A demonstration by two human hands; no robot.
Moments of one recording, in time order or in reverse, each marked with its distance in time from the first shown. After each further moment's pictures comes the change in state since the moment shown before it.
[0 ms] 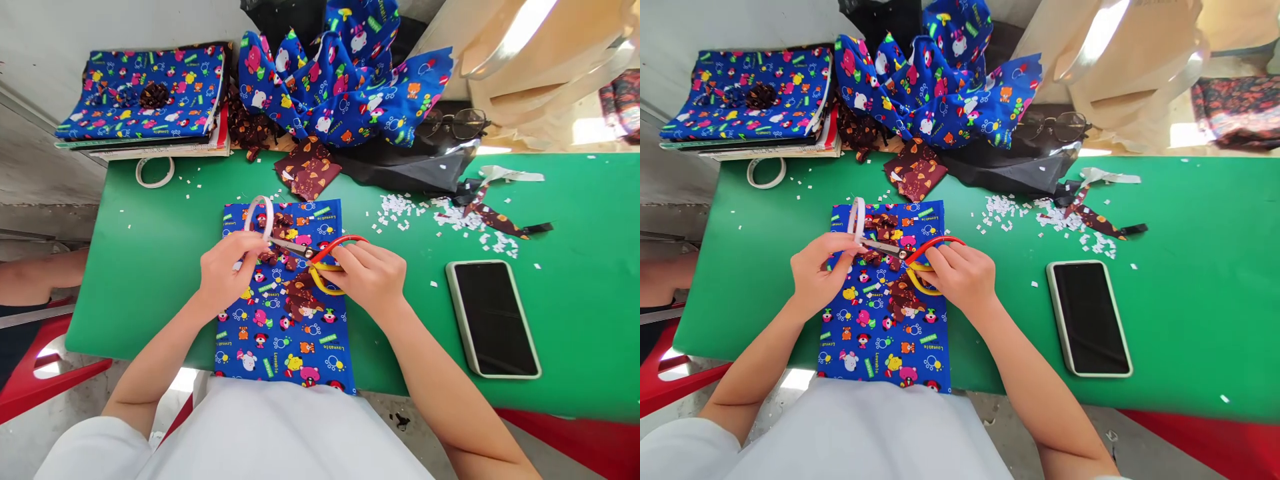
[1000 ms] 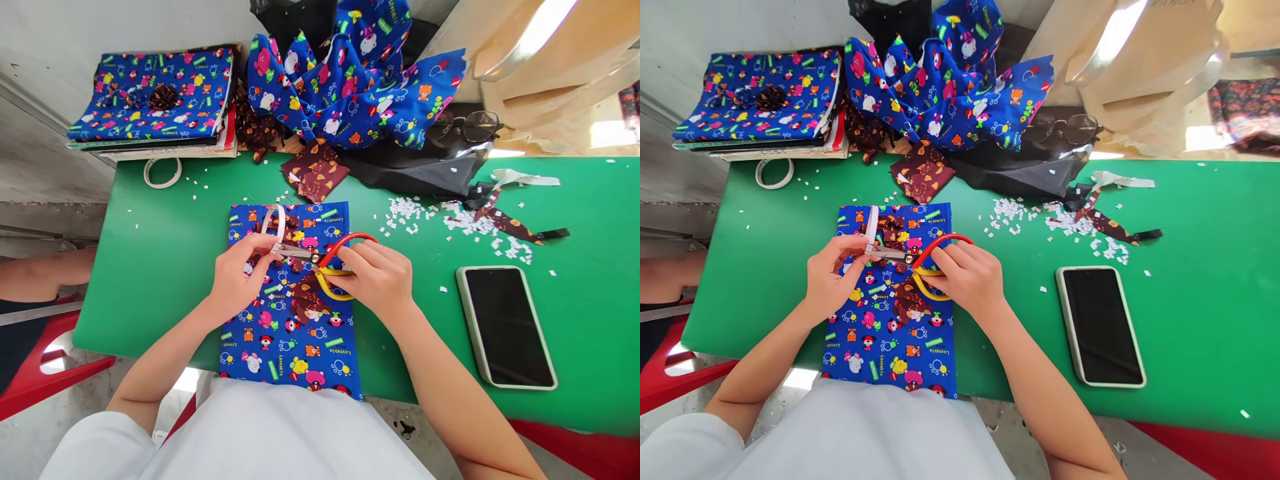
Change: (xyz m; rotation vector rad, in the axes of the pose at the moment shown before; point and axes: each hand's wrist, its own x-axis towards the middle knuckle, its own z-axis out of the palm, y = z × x) left_hand -0.010 0.007 0.007 -0.283 -0.078 -0.303; right_hand -0.003 0.003 0.005 0.149 -0.113 0.110
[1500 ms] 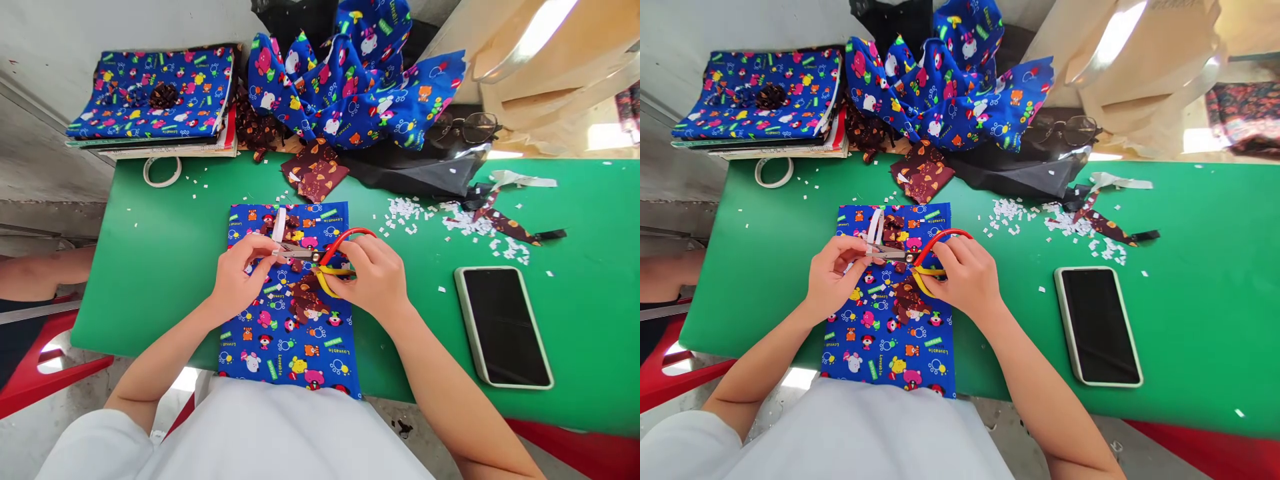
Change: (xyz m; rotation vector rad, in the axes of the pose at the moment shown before) left_hand 0.000 0.002 0.003 -0.203 -0.044 -0.106; right_hand 0.001 -0.004 0.002 0.048 0.004 0.051
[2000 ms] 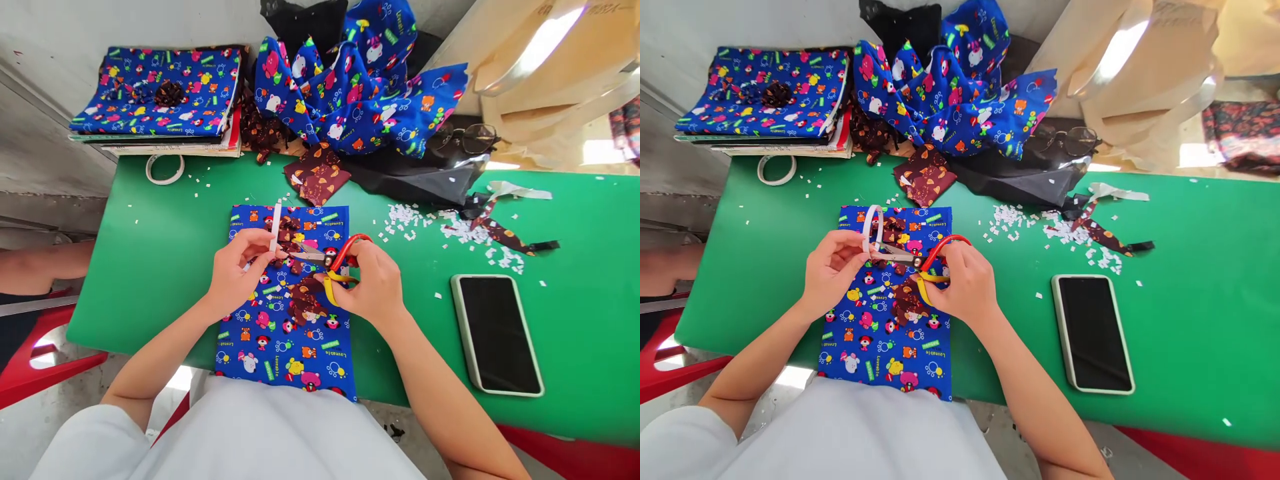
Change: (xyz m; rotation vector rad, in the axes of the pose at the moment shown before) left_hand 0.003 0.001 -0.003 -0.044 0.063 -0.028; right_hand -0.001 -0.006 -0.003 0.130 0.045 0.076
